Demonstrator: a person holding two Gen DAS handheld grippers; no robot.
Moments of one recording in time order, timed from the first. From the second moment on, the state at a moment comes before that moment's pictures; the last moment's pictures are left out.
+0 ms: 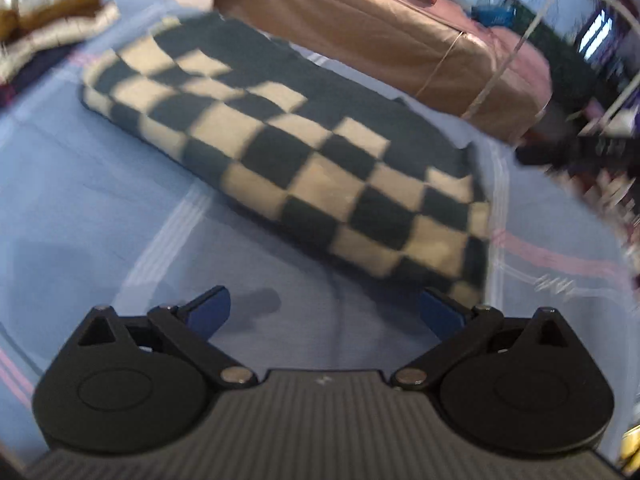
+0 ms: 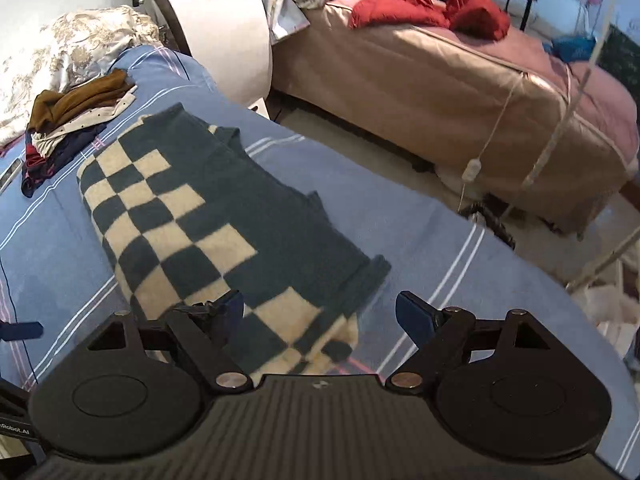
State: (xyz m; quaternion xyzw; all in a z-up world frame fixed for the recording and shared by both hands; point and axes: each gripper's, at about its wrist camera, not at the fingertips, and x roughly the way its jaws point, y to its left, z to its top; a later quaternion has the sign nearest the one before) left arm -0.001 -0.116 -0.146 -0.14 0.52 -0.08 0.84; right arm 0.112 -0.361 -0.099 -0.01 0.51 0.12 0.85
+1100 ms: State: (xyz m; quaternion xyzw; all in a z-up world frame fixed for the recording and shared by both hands) left arm 0.062 -0.197 -0.245 -0.33 0.59 -0.13 0.73; right arm 0.146 -0.412 -0.229 0.34 0.57 0.14 0.74
